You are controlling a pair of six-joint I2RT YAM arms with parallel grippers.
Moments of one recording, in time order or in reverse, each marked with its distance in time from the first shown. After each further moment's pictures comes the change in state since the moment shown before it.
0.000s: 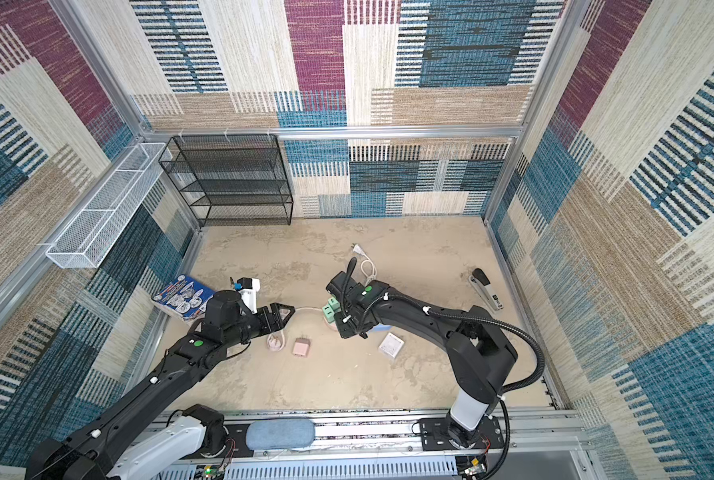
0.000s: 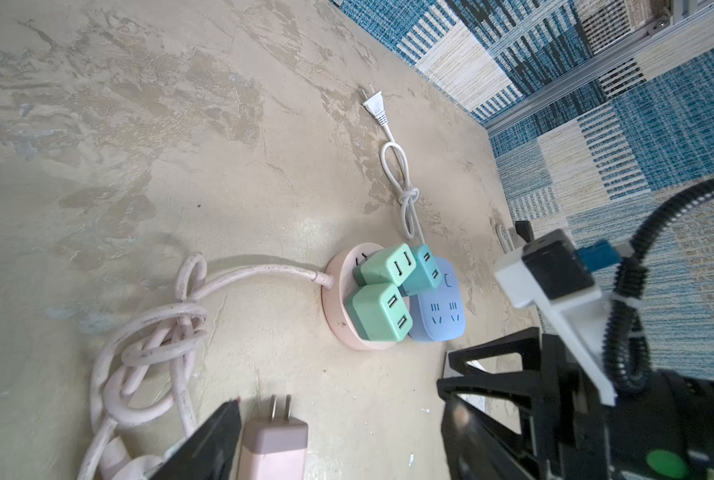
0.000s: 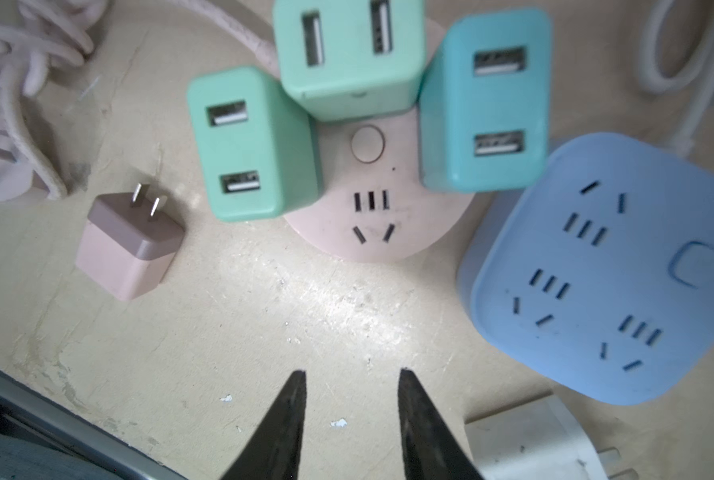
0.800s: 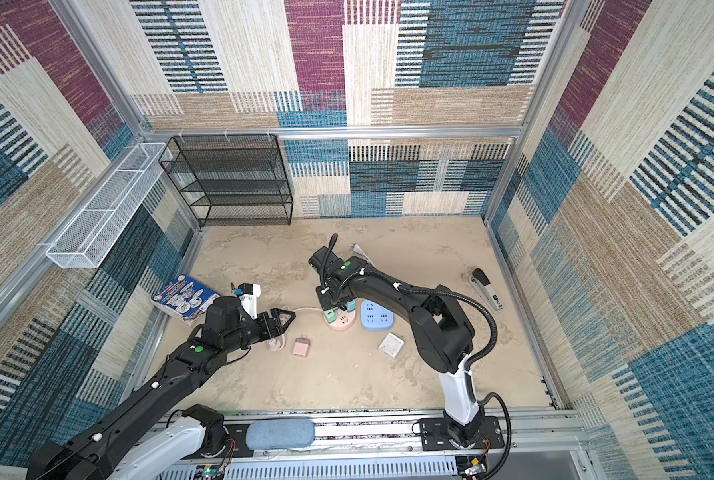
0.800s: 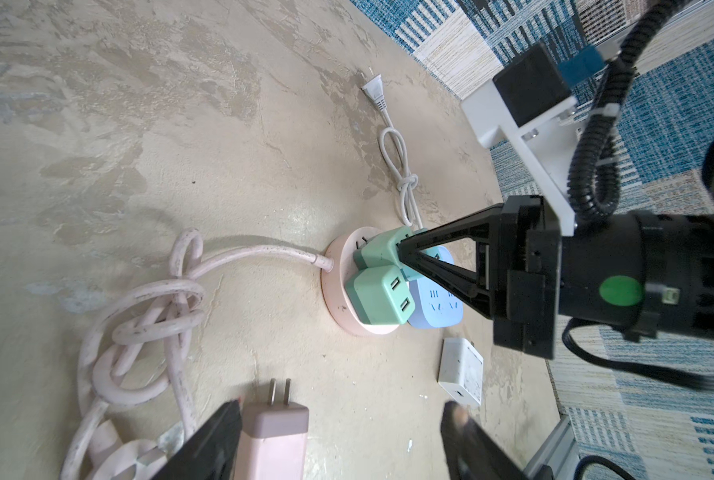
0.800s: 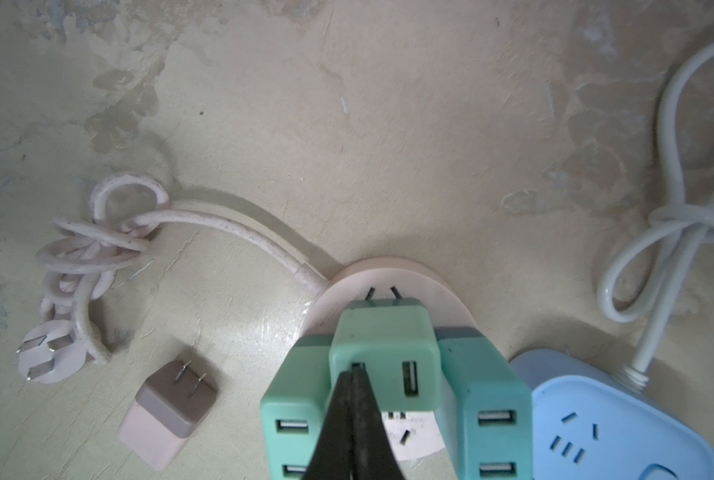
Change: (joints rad) left arm 0.000 -0.028 -0.064 0.039 0.030 -0.019; right arm -0.052 0.283 0.390 -0.051 0.043 -0.067
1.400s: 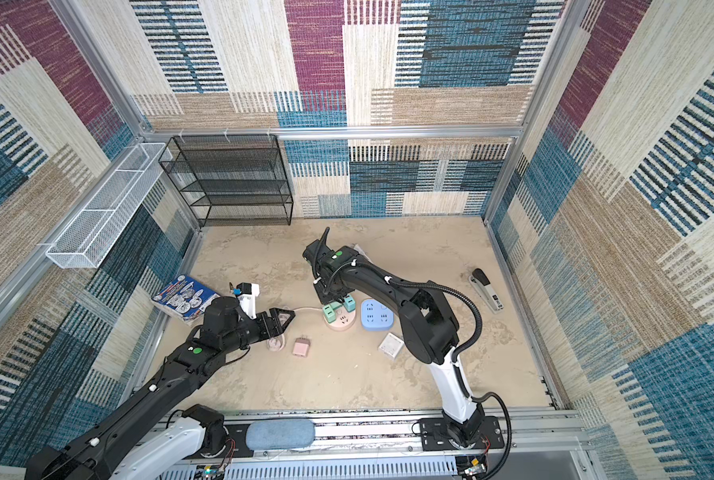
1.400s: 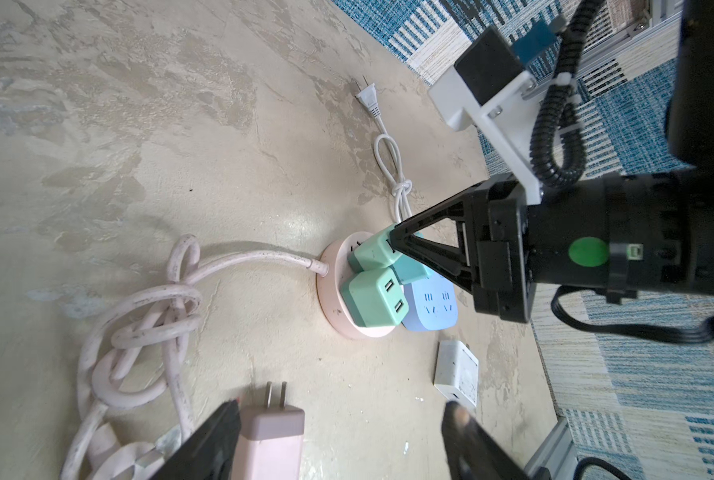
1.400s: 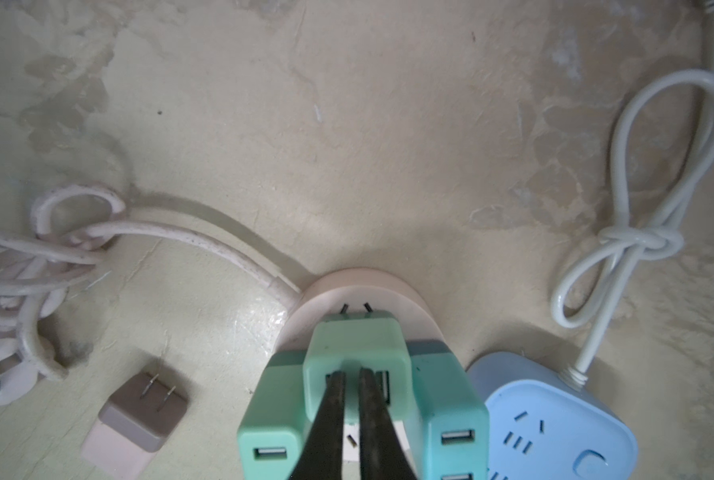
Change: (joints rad) left arm 0.001 -0.025 0.000 -0.001 -0.003 0.000; right arm -0.006 0.114 0.201 -0.157 0.052 -0.046
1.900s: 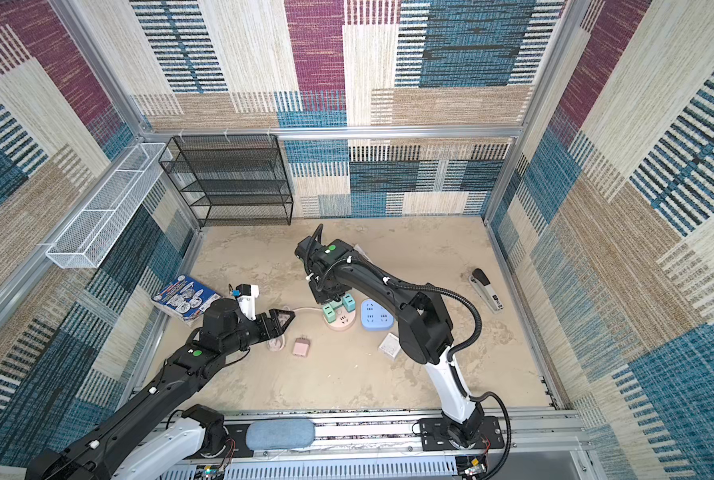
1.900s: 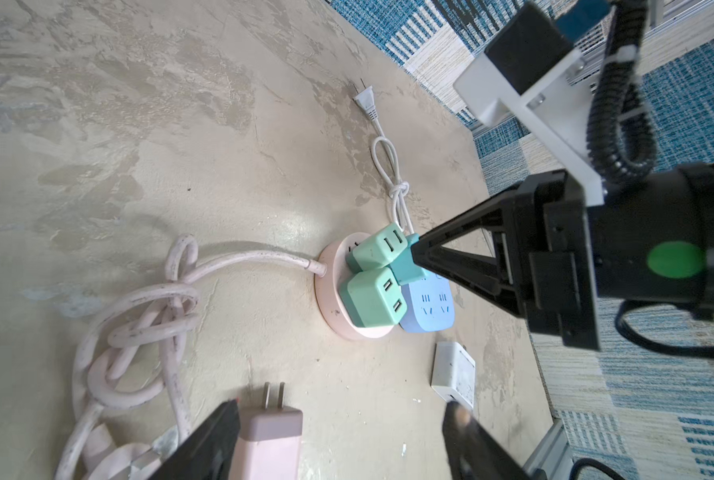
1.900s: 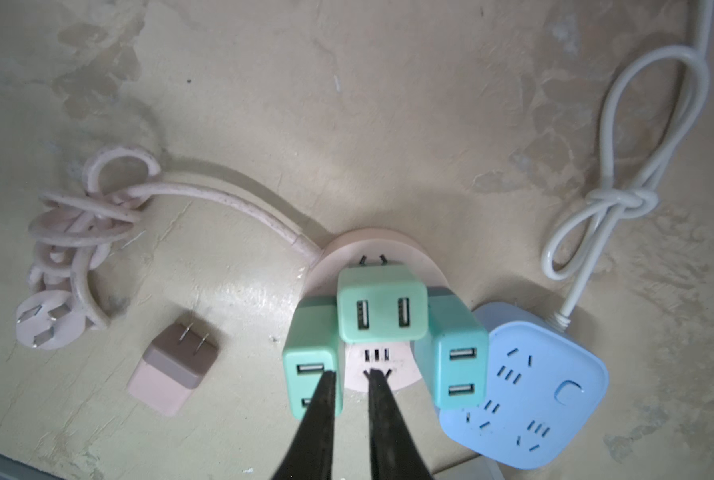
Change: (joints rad) left arm 0.000 -0.013 -0.019 0.019 0.002 -0.014; right arm 0.024 0.047 0.195 -0.208 0.018 0.027
